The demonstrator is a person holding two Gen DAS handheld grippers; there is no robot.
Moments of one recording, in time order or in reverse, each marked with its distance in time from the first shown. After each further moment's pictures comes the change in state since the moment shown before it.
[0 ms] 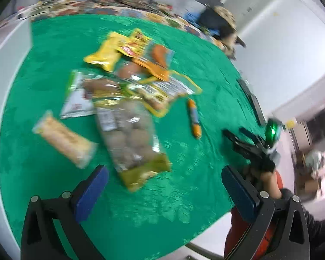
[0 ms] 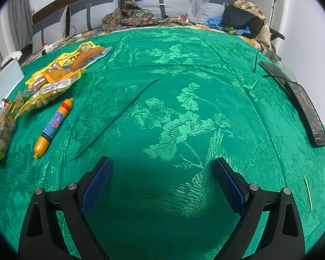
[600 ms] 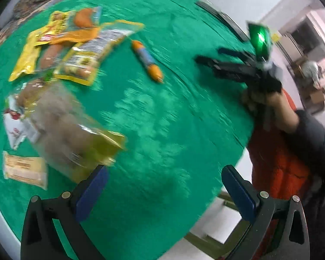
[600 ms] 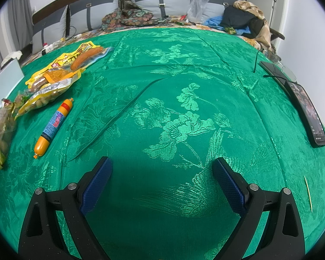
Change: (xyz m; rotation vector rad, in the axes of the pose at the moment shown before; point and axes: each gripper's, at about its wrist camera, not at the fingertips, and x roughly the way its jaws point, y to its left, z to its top) left arm 0.078 -0.078 -0.024 0.487 0.378 -0.008; right arm 0.000 0.000 0.000 0.000 0.000 0.001
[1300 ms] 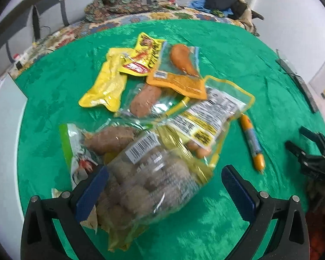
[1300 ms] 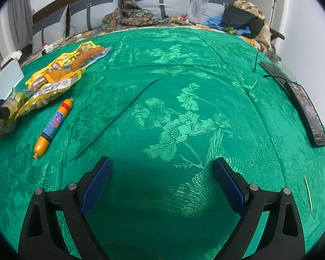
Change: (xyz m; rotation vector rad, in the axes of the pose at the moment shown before) left arm -0.009 0.108 0.052 -0.293 -0.267 0.324; right arm 0.000 0.000 0.000 0.001 0.000 0.001
